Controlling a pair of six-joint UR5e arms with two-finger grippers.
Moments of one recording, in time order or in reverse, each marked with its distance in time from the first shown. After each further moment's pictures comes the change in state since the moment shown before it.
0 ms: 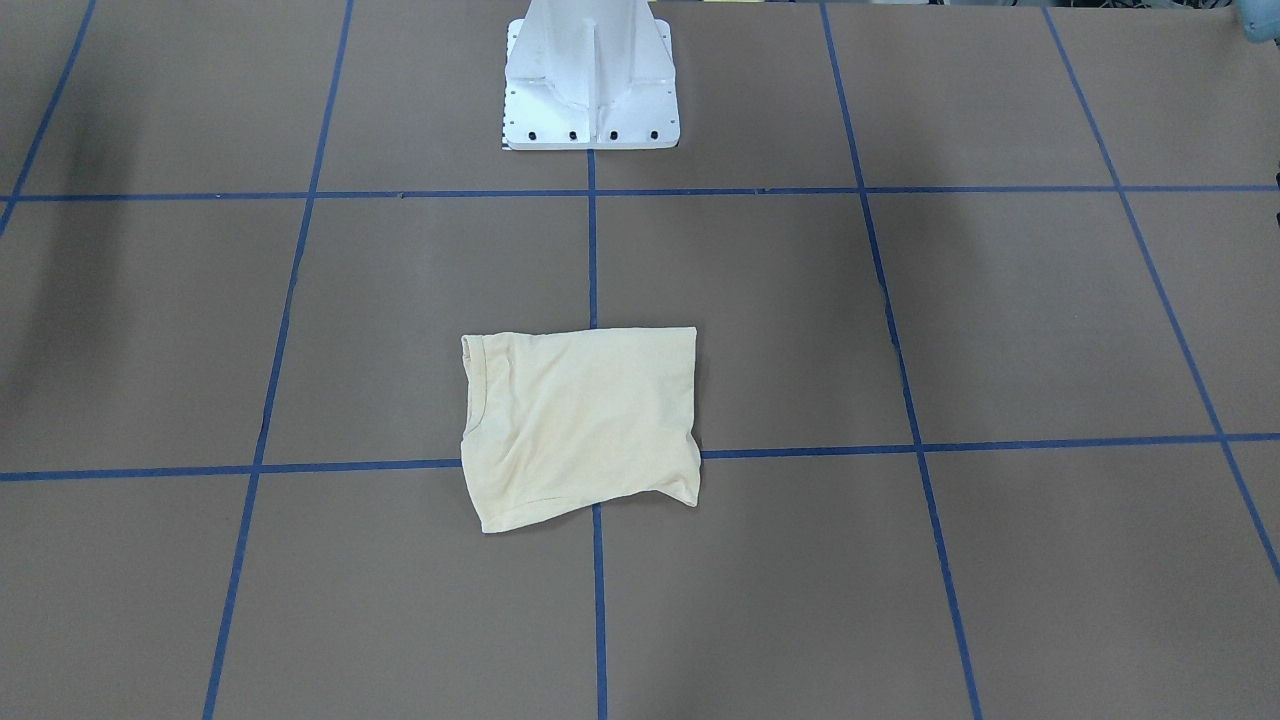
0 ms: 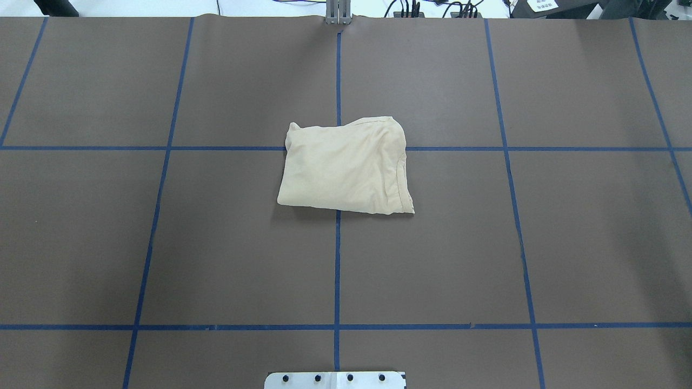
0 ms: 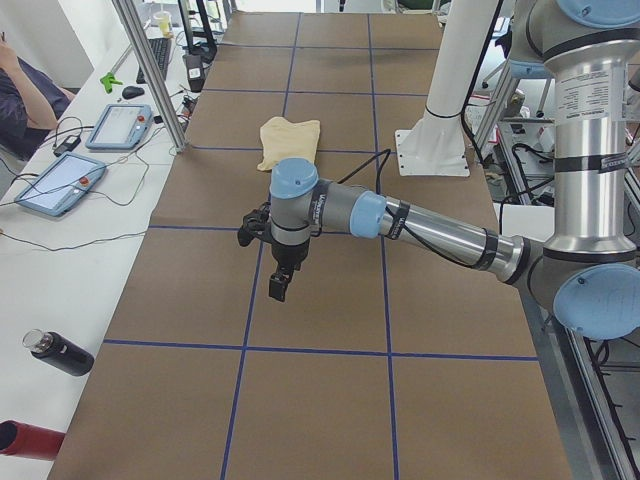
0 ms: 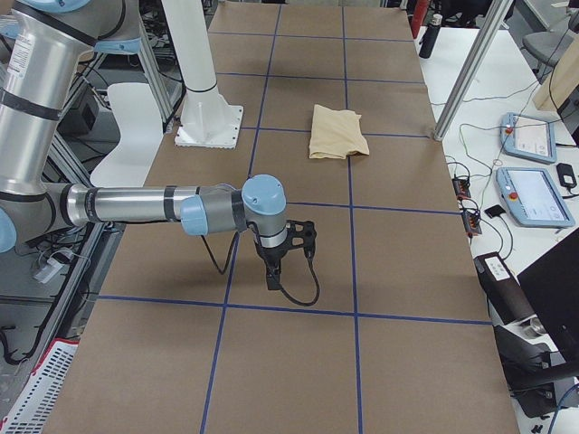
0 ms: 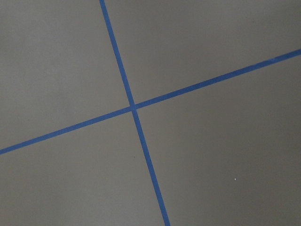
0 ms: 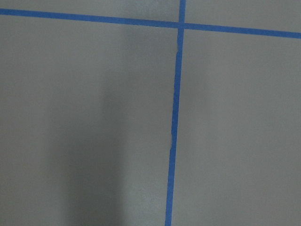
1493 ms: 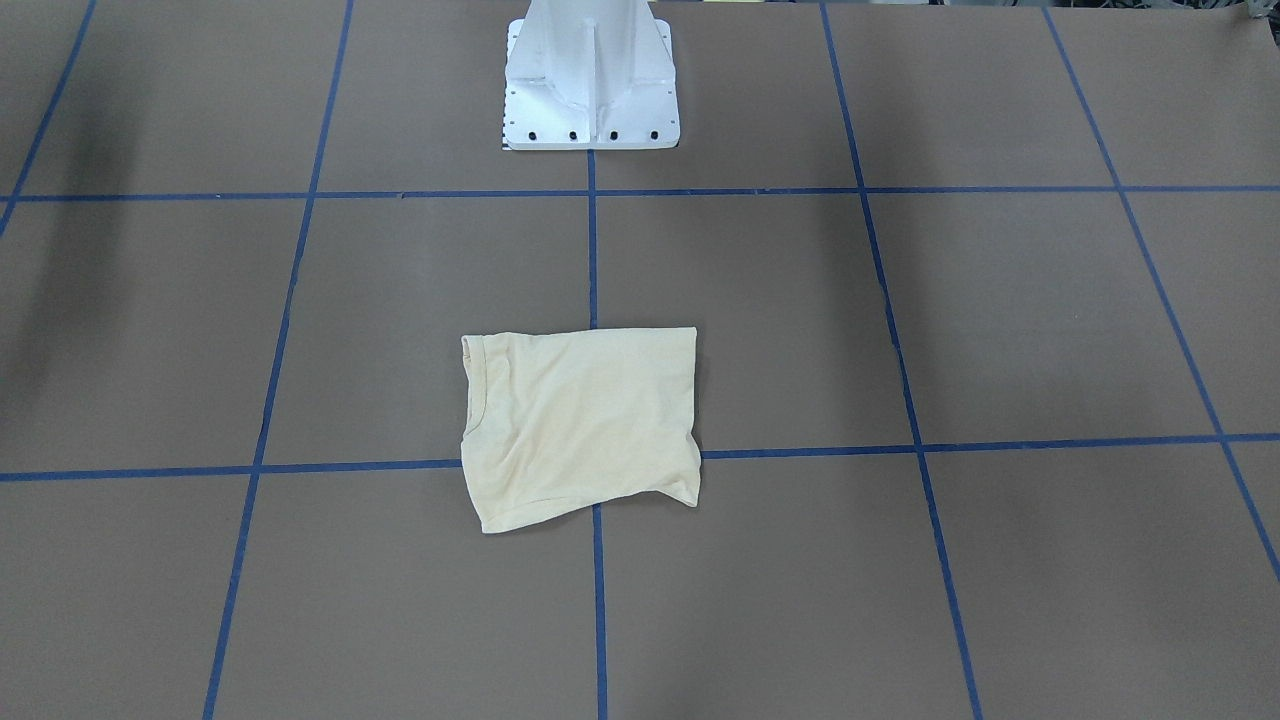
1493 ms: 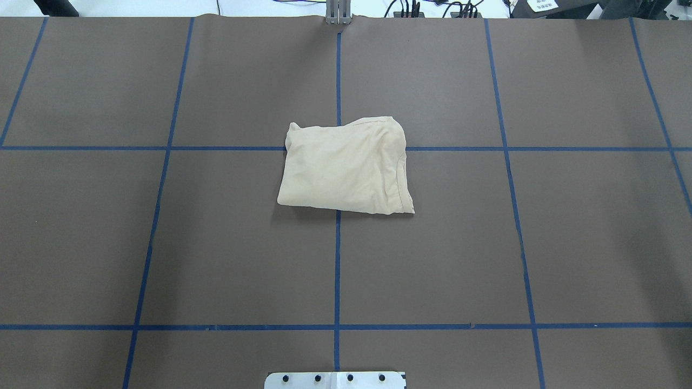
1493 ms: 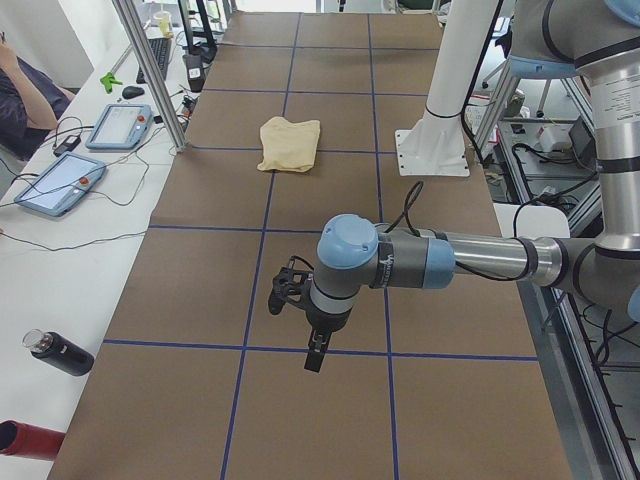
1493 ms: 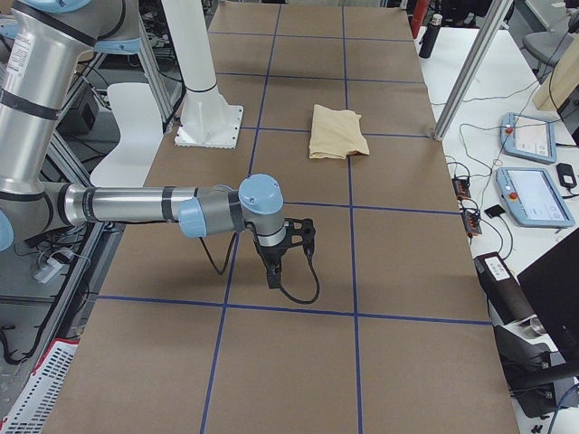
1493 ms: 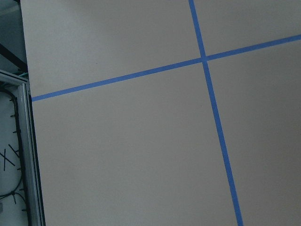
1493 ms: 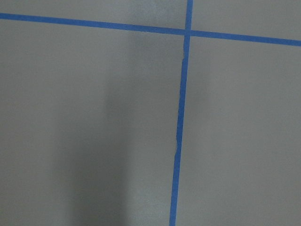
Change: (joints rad) left arm -0.283 0.160 0.049 -0.052 -0.018 0.219; right arm -0.002 -0.001 -0.001 0.032 0.005 0.011
